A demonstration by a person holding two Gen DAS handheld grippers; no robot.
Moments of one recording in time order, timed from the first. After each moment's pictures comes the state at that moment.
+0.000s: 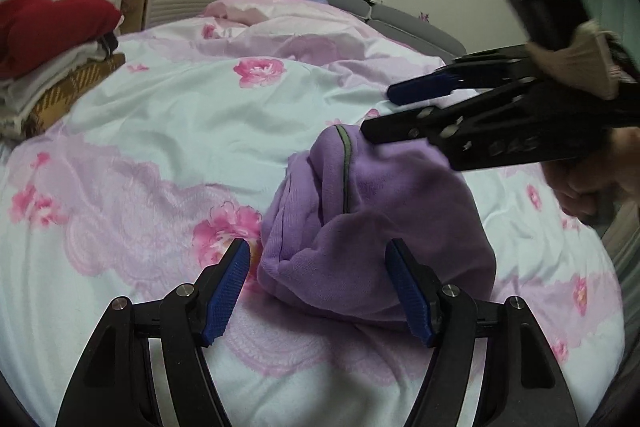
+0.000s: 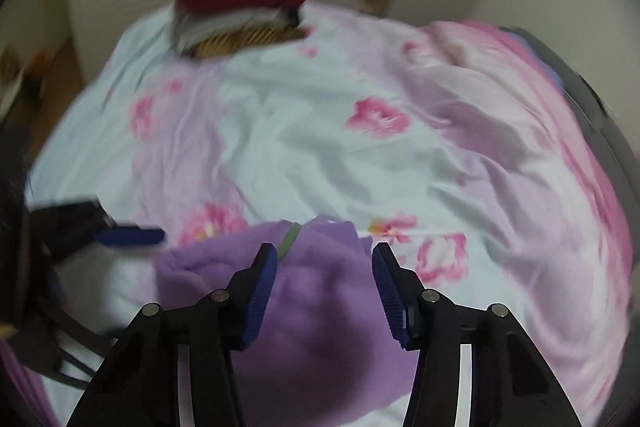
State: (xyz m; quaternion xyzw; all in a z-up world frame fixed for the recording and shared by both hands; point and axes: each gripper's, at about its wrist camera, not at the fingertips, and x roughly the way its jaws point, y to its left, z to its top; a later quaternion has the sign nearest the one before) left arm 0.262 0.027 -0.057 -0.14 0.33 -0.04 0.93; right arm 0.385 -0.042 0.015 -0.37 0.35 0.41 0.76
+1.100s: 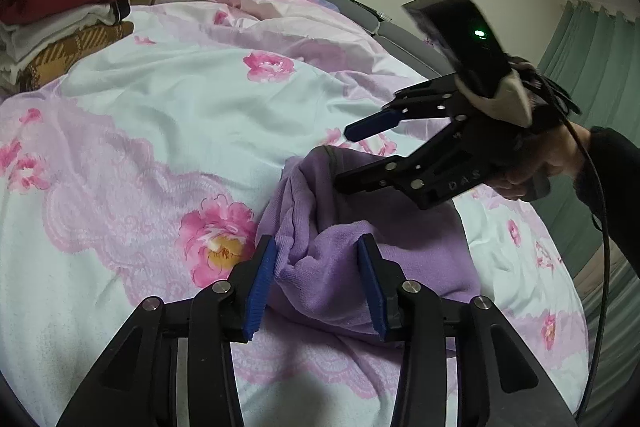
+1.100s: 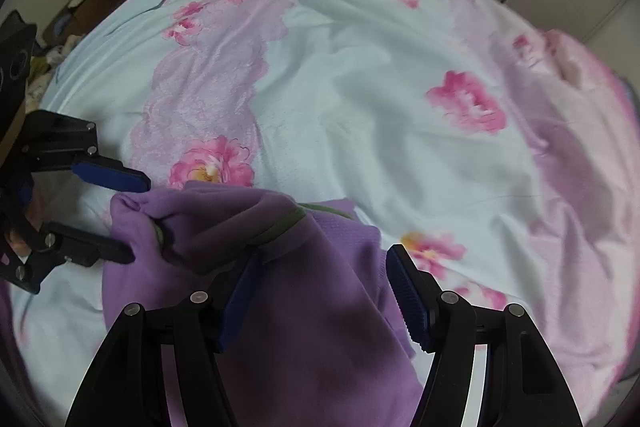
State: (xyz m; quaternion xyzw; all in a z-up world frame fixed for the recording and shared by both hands) left arm 0.262 0.045 -0.065 -0.22 0.31 -0.05 0.92; right arm 0.426 -0.016 -0.029 -0.45 0.39 0.52 0.62
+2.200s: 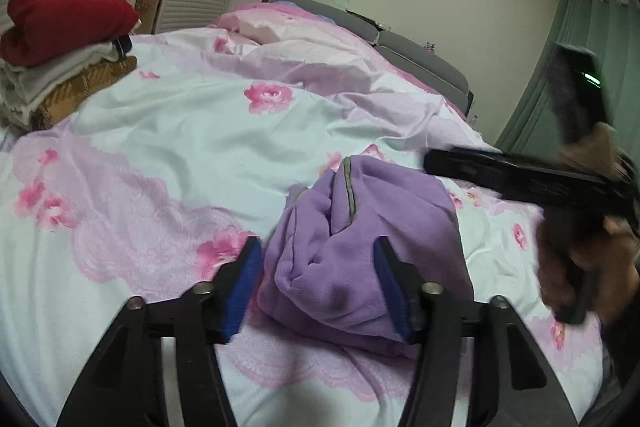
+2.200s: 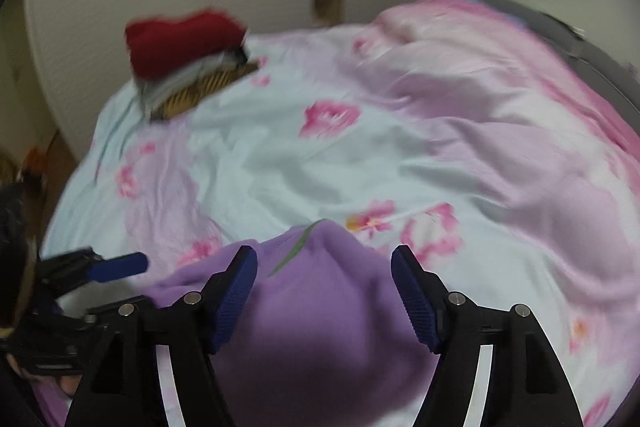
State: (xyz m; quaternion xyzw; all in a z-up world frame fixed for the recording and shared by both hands) left arm 0.252 0.043 -0.035 -0.18 0.29 -0.03 0.94; right arm 0.385 -0.123 0.029 -0.14 0.35 0.36 0.85
